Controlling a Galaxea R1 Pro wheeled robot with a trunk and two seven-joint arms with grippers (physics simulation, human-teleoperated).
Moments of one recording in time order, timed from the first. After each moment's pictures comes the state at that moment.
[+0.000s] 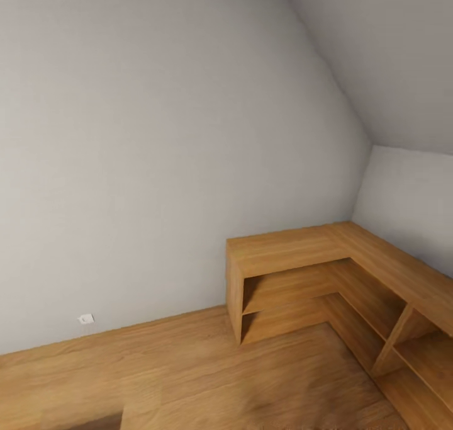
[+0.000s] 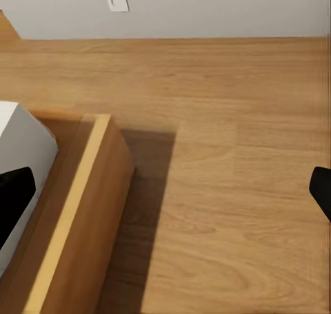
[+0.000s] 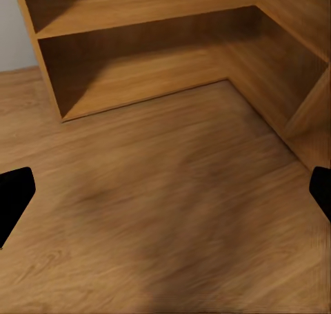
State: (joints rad) left arm -0.08 -0.06 -0.21 -0.02 0.33 -0.95 0.39; right arm -0.21 0.02 0.45 0.02 -0.46 -0.94 -0.21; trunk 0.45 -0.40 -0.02
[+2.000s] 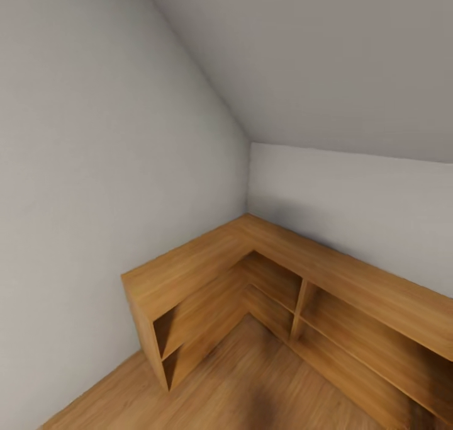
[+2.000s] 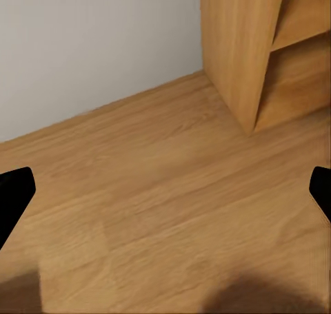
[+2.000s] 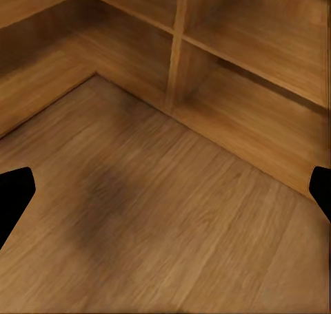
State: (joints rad) left arm -0.08 -0.06 -0.21 -0.02 0.33 -0.95 0.39; right arm -0.21 0.02 0.45 0.02 -0.46 -0.93 -0.18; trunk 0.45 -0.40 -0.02
